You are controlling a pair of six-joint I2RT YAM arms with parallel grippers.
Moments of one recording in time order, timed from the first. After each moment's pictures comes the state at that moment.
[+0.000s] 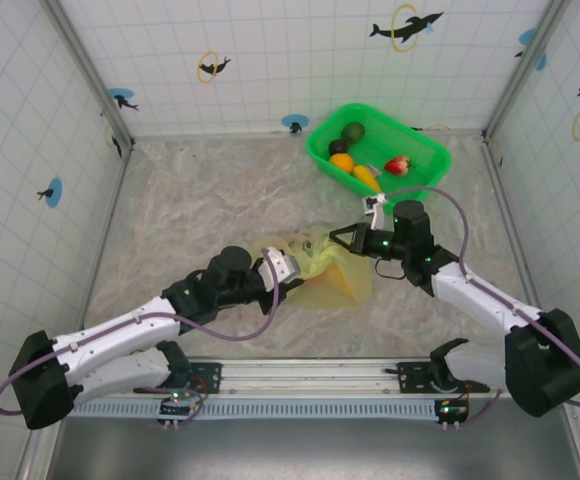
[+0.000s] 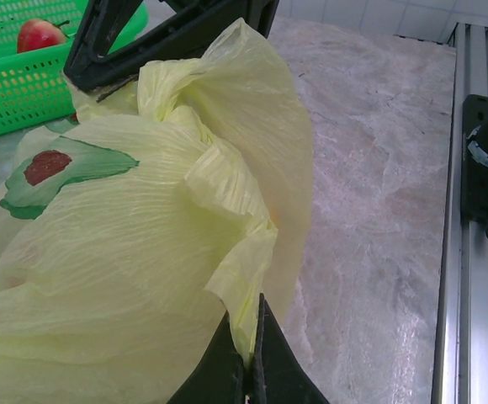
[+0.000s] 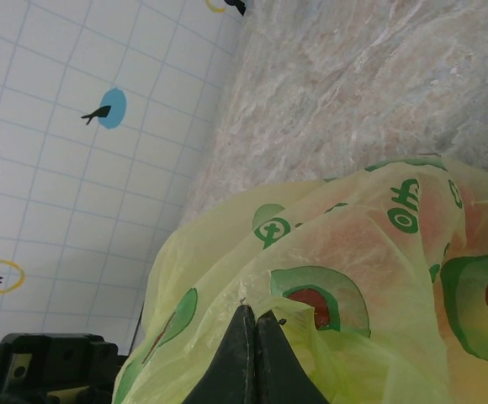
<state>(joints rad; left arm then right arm) -0.94 0.97 0.57 -0.09 0.28 0.14 0.49 1.19 0.62 0.16 -0.63 0.80</state>
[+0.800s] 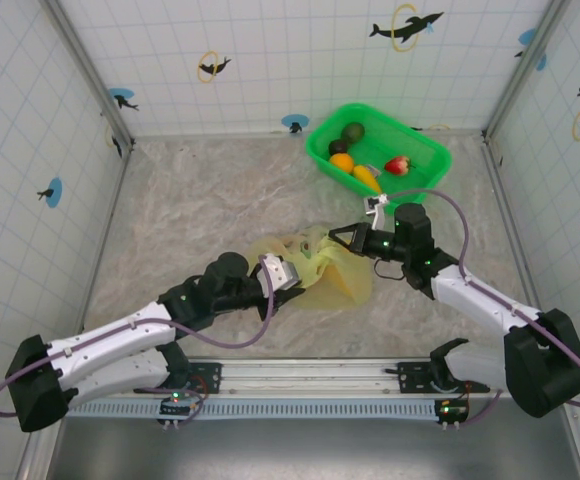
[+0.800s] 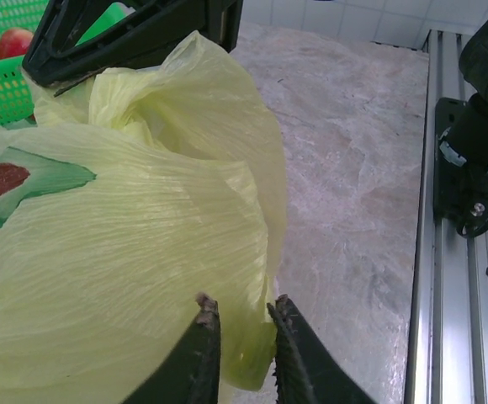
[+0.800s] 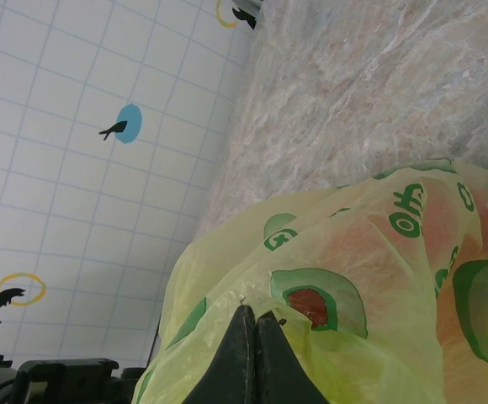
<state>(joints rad) -0.98 0.92 0.54 -0.09 0.28 0.13 0.49 1.19 0.59 0.24 -0.63 0.87</state>
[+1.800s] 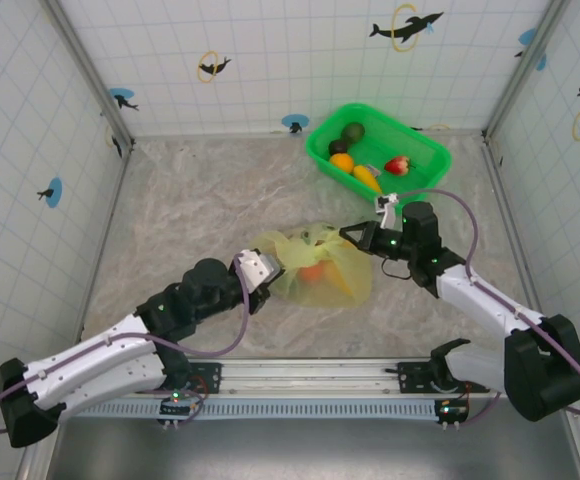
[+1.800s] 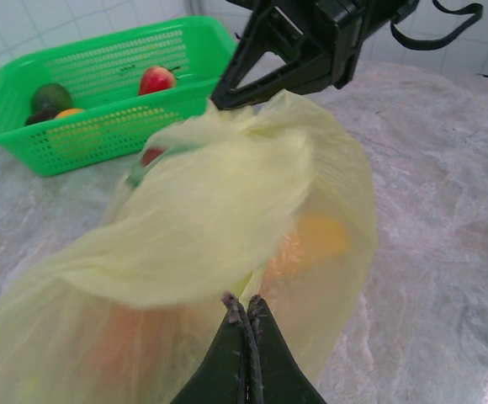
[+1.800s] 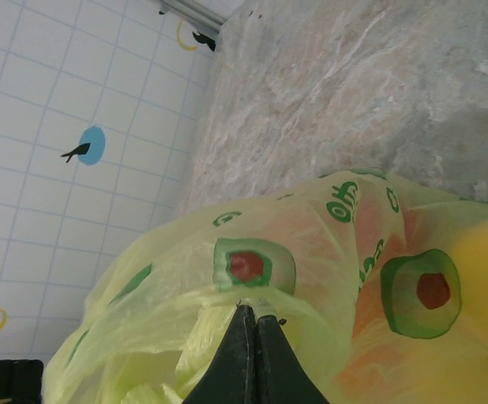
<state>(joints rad) -0.98 0.72 0.54 -0.19 0.01 0.13 0.41 1.17 0.59 0.14 -0.60 0.81</state>
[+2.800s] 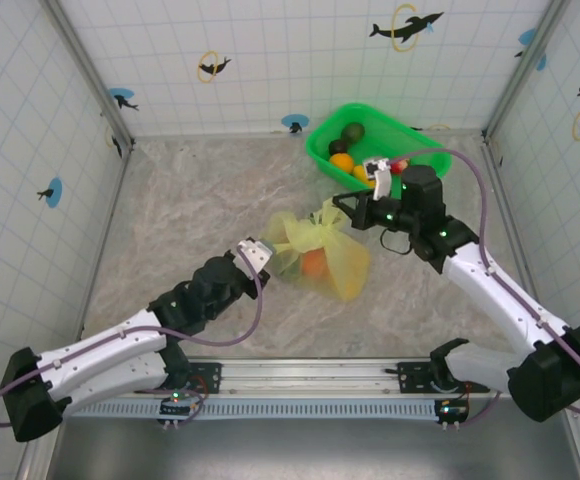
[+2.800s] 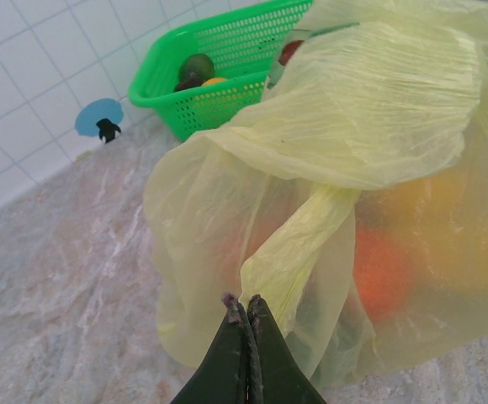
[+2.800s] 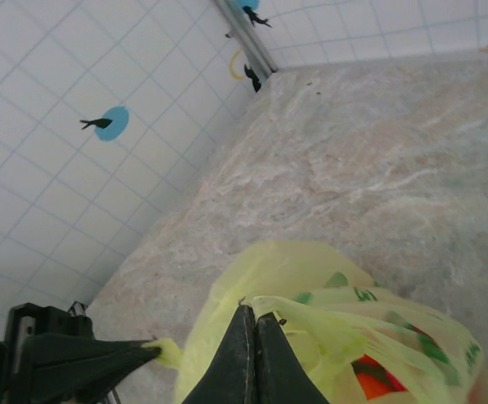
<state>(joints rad) -0.97 0.83 0.50 -0.05 -0.28 0.13 0.52 1.18 1.00 -0.18 -0.50 0.40</state>
